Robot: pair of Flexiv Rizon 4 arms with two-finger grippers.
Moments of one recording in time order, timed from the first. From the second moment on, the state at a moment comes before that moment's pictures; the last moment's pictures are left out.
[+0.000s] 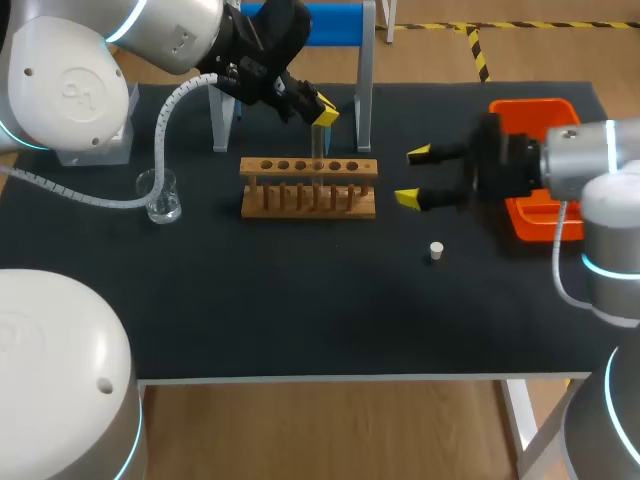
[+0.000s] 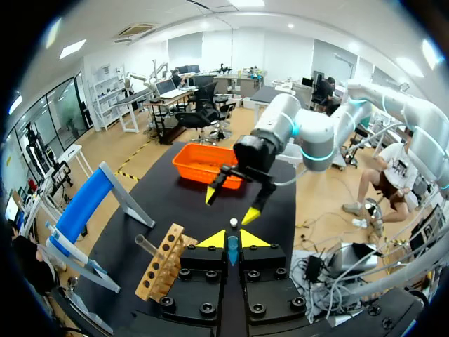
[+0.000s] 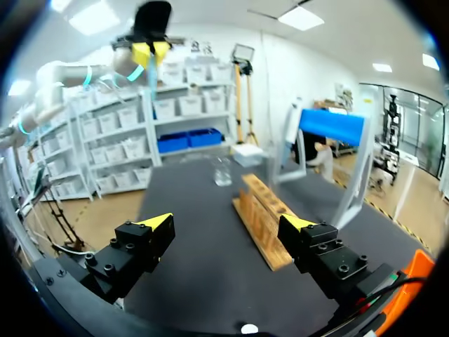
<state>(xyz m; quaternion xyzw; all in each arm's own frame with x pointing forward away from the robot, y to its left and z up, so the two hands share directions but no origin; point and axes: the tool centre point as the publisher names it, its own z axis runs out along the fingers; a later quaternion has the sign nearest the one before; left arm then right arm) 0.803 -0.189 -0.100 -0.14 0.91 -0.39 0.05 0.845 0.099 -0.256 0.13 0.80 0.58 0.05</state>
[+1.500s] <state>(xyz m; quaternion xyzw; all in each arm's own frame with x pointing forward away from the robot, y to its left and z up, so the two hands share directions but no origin) 0.803 -0.189 -0.100 -0.14 0.91 -0.39 0.05 0.808 0.162 -0.153 -0.02 0.71 0.71 -0.02</state>
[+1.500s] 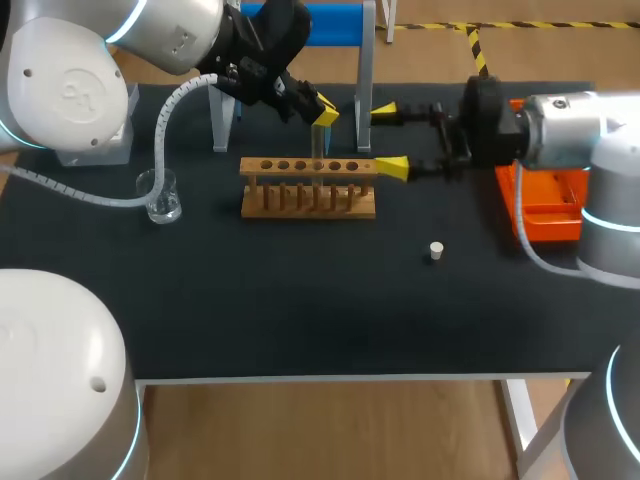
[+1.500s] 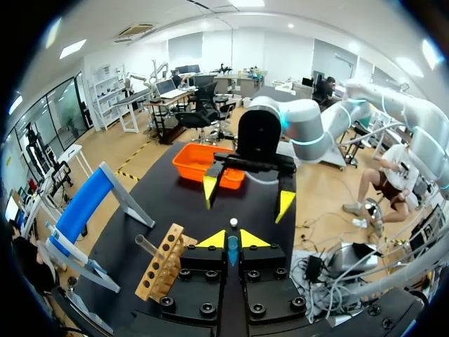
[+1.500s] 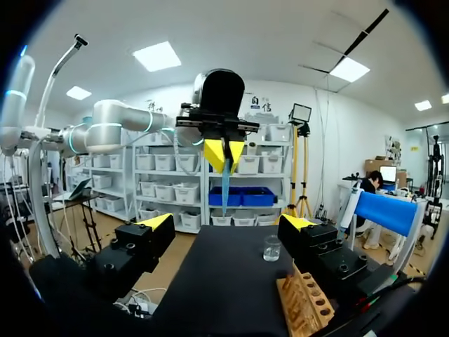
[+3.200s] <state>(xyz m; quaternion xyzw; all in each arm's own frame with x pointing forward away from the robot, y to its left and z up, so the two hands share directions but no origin) 0.803 -0.189 -0.100 -0.14 0.91 -0.39 0.05 0.805 0.233 -0.132 -0.04 0.71 0.71 -0.03</state>
